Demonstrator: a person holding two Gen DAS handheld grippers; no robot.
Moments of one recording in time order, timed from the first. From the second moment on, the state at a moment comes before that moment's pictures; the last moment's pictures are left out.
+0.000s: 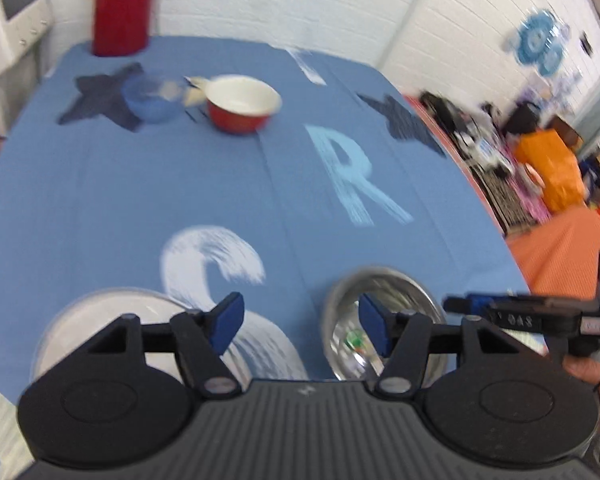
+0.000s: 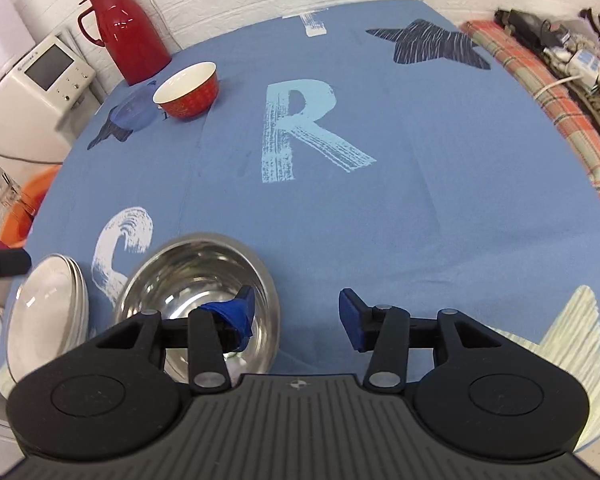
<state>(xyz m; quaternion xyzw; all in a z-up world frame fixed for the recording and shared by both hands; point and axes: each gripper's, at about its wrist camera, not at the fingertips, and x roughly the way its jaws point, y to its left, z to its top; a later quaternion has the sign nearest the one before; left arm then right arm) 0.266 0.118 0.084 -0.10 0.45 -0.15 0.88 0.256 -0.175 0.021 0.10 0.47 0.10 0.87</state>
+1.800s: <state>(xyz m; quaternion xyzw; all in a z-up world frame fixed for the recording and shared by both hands) 0.507 0.143 -0.007 -0.29 0.48 -0.02 0.83 0.537 -0.032 0.003 0.05 0.47 0.21 0.86</state>
